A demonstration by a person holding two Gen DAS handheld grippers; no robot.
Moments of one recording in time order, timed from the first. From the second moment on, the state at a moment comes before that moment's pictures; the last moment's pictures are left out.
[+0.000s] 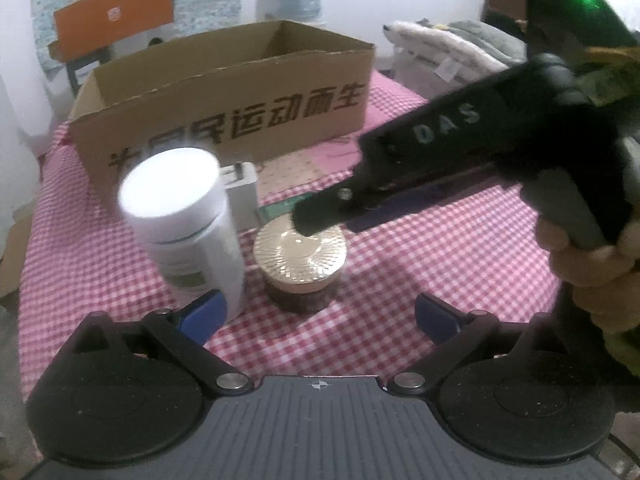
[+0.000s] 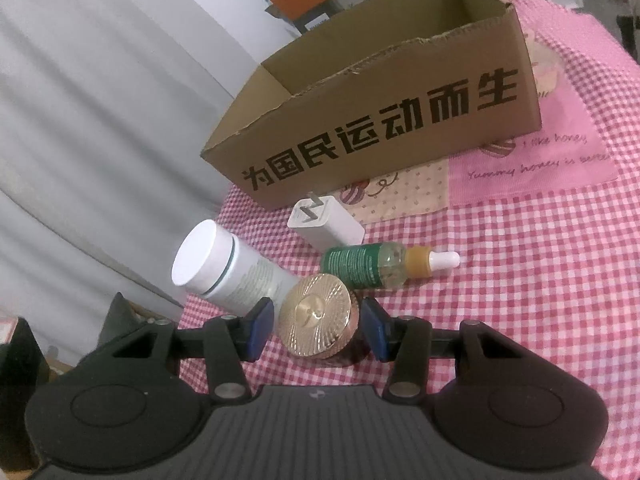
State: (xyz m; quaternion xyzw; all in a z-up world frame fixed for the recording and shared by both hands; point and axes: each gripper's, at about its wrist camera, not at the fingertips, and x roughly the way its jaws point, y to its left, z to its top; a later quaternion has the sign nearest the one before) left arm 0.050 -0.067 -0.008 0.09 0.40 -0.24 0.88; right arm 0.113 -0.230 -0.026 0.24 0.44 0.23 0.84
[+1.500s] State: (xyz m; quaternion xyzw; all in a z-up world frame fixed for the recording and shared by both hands) left arm 0.042 -0.101 -0.031 0.15 0.42 -0.29 0.84; right arm 0.073 -0.244 -0.040 0.25 0.49 0.23 0.80
